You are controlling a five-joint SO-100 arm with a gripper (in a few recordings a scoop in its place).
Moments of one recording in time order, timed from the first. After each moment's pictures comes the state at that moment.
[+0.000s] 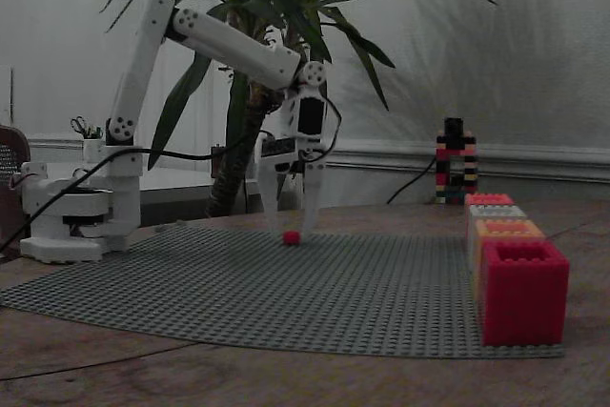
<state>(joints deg) -40.2 70.7 90.2 80.5 10.7</state>
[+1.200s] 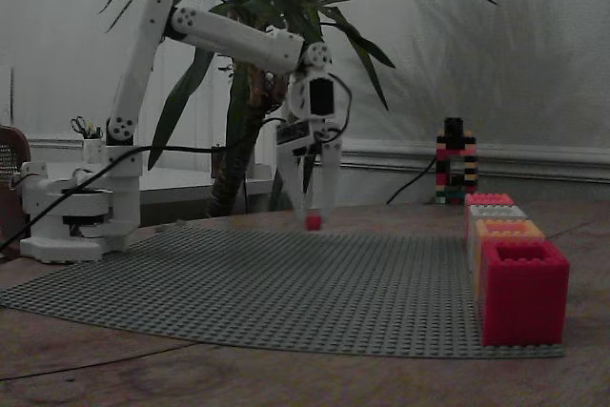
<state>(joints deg) -38.0 71.7 81.8 79.5 11.8</state>
